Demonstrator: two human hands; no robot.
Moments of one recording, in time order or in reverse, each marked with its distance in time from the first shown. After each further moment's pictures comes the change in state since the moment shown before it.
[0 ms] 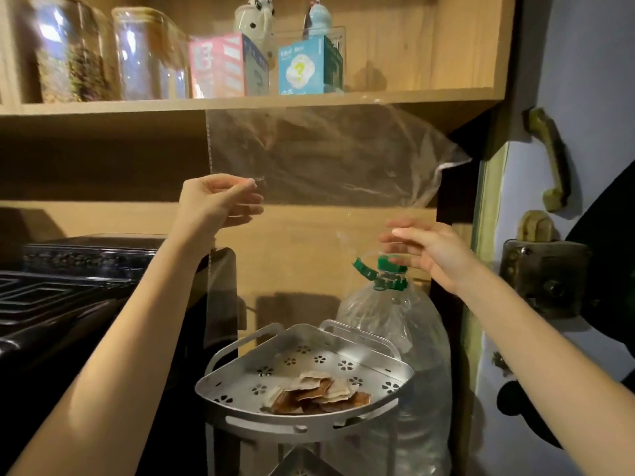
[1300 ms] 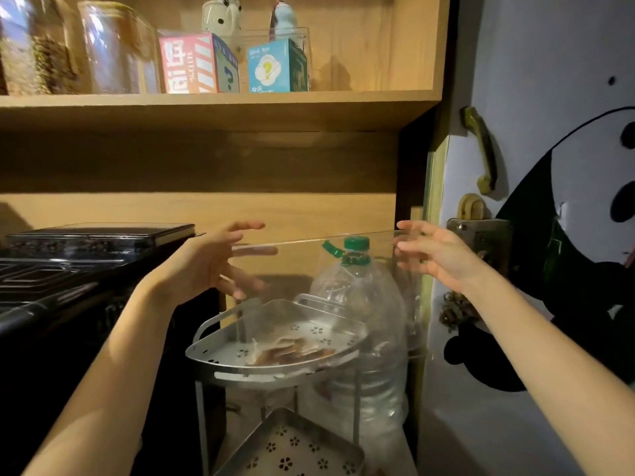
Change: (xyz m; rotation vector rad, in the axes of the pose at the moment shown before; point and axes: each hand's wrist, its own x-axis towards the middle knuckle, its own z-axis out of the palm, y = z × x) left_hand -0.068 -0.020 -0.014 -0.290 -0.787 -0.374; right_hand -0.069 -0.007 -0.051 -0.039 0.069 0.137
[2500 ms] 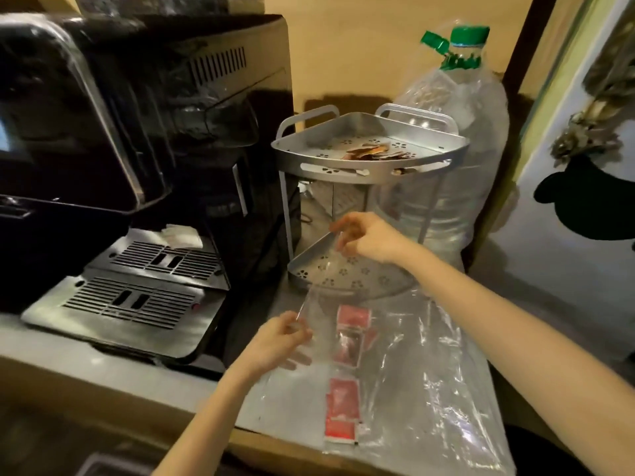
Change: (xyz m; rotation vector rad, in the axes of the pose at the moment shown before) left_hand -0.227 -0.235 0.127 0.219 0.401 -0.807; right_hand -0.113 0.188 0.194 -0.555 -0.534 0.294
